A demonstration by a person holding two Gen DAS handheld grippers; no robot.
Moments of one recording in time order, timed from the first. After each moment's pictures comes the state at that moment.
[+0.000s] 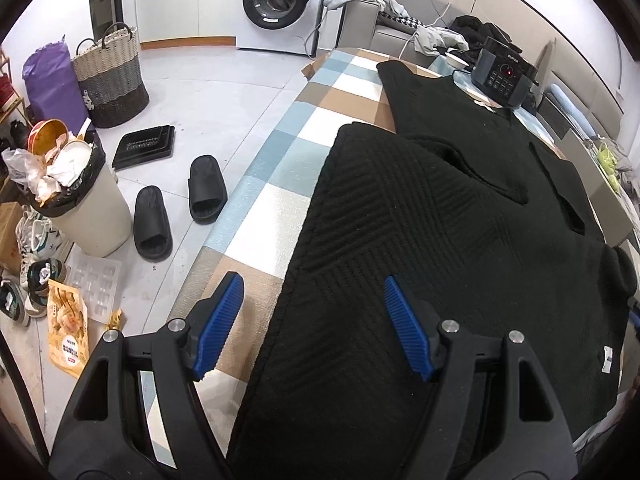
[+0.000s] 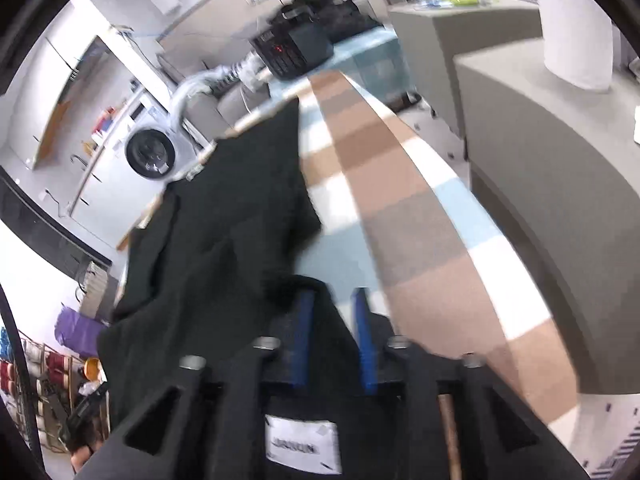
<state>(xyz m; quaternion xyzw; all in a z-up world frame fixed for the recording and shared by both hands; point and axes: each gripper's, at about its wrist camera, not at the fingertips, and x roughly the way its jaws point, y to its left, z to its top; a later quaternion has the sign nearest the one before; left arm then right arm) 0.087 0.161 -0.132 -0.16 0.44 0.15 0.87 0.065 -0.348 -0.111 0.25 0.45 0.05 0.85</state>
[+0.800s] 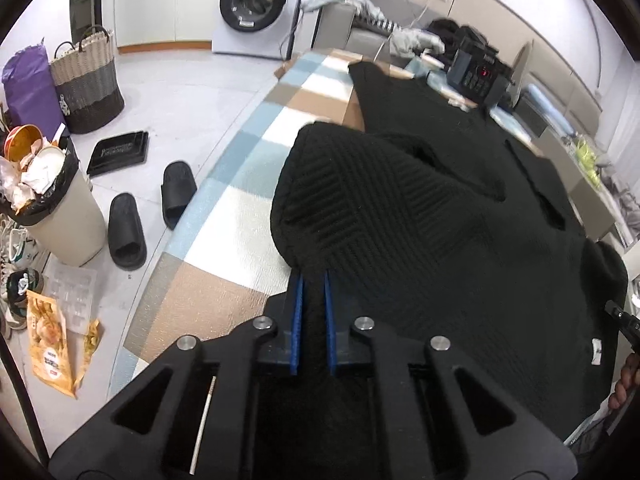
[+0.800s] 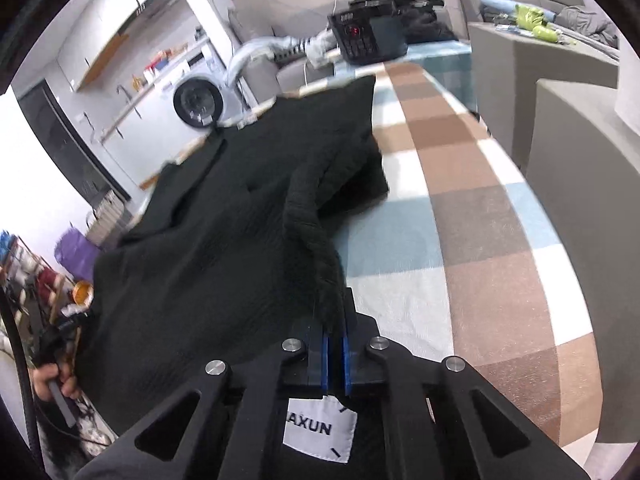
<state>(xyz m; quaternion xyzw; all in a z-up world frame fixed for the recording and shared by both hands) 0.100 0.151 -0.137 -0.17 0.41 0.10 0.89 0.055 -0.306 -0.117 0.14 0.41 0.12 0.89</state>
